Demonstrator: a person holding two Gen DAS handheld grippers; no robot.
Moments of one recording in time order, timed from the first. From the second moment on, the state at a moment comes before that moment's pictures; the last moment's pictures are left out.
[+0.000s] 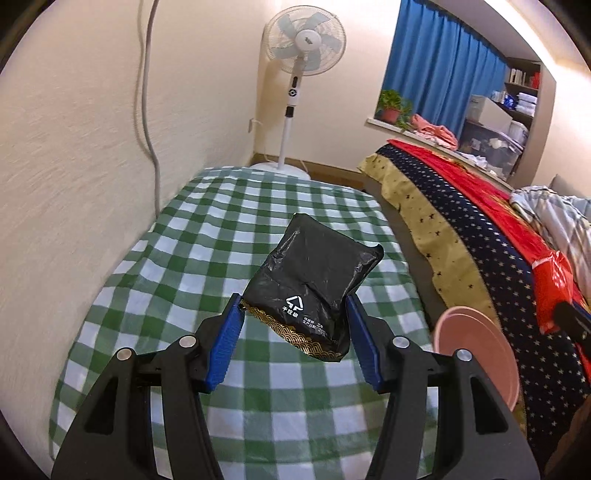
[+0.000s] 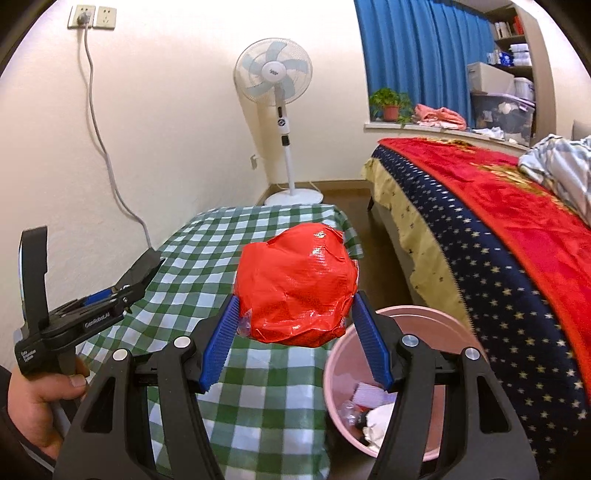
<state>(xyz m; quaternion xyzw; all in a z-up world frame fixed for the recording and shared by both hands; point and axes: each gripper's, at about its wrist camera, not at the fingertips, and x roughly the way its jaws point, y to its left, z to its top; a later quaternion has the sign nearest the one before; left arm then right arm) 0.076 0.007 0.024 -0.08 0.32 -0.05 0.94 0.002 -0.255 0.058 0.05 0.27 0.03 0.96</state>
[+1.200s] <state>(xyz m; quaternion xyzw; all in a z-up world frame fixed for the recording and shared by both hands) 0.085 -0.175 -0.035 0.00 0.34 -0.25 0.91 0.010 -0.353 0.023 0.09 0.30 -0.14 0.94</state>
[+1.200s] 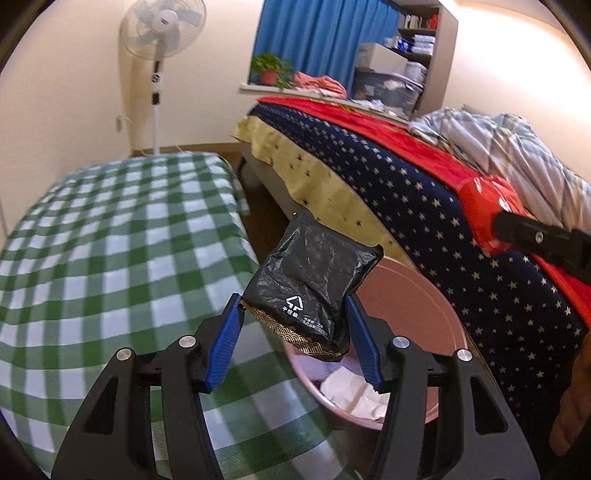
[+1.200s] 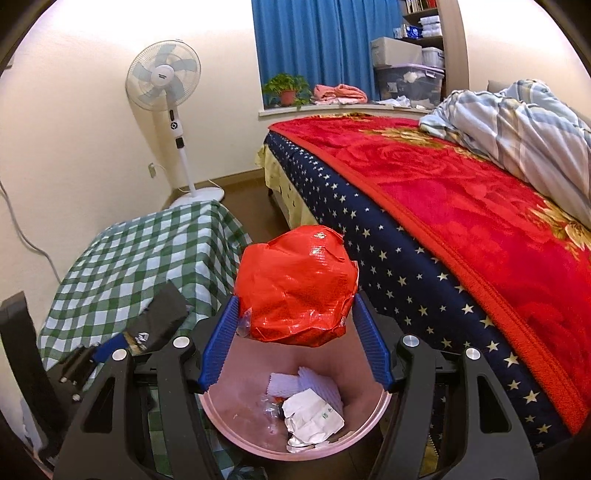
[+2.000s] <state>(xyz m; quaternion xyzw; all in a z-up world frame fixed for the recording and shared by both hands) 0.090 -0.184 -0.058 0.02 0.37 -0.26 0.89 0.015 -0.360 0.019 0.11 0.30 -0.16 0.94</state>
